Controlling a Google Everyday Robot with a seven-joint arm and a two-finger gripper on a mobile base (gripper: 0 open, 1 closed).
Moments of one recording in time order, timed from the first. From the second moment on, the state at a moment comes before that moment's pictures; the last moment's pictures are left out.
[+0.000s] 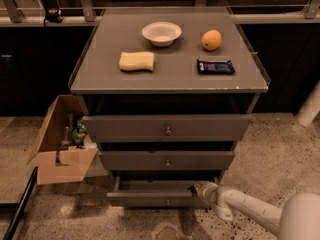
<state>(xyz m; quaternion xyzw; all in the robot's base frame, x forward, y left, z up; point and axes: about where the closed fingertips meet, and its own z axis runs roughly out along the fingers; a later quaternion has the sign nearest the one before) 0.604 -0.198 0.169 -0.23 0.91 0.05 0.34</state>
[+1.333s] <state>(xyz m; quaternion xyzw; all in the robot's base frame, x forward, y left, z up) 0.565 -0.196 0.148 -0.26 0.92 0.09 0.30</state>
